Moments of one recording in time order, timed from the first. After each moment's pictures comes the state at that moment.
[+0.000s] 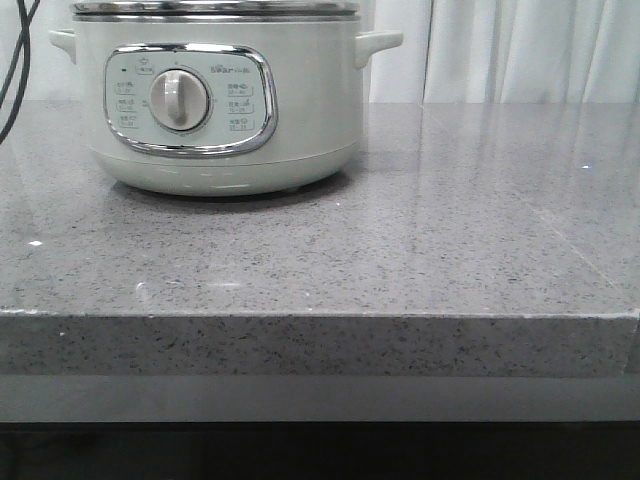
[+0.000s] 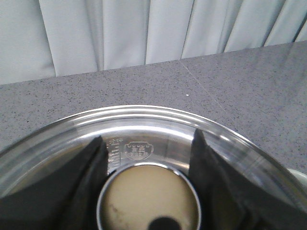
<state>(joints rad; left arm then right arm) -0.46 1.74 -1.51 -0.10 0.17 0.02 0.56 0.57 -0.77 0.12 0.59 -0.06</state>
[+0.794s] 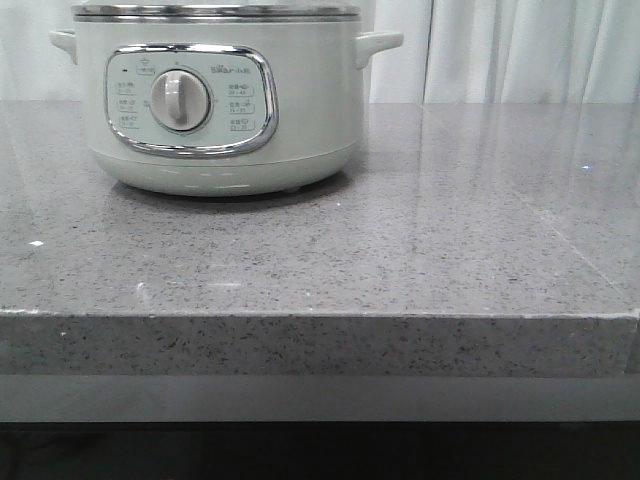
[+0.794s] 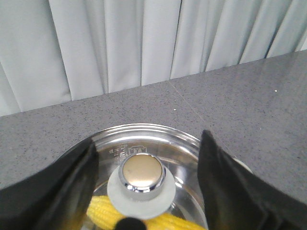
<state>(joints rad) -0.46 1.41 -1.52 -0.05 0.48 0.04 0.56 0.57 -0.77 0.12 0.59 -0.06</state>
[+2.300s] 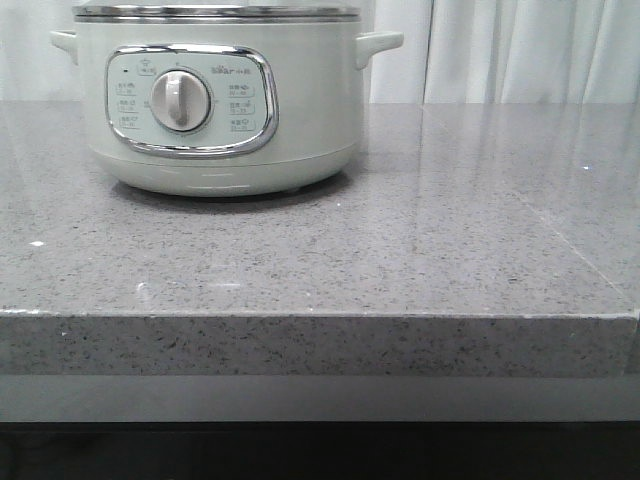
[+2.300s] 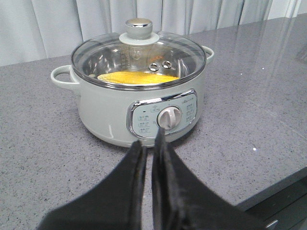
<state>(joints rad) -0.46 0.41 -0.70 -0.07 0.62 0.09 0.56 0.57 -0.77 0.12 0.60 -0.06</state>
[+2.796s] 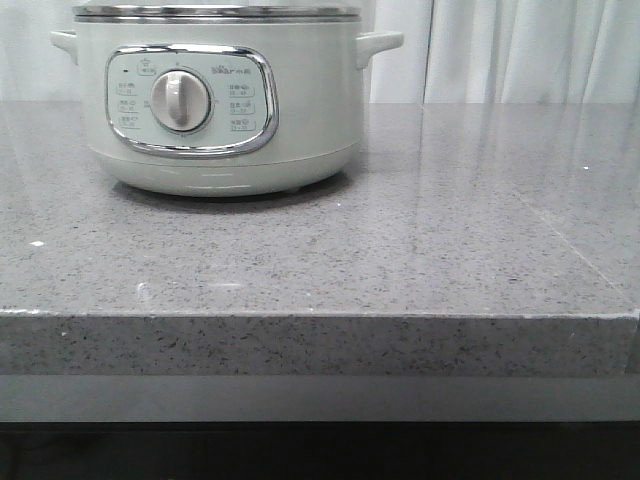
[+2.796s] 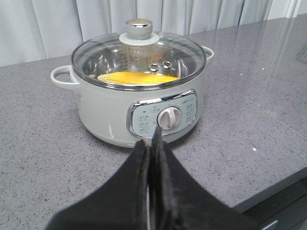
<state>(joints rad) -0.46 0.41 -0.70 -0.07 0.62 0.09 0.56 0.57 -0.77 0.12 0.60 -0.06</state>
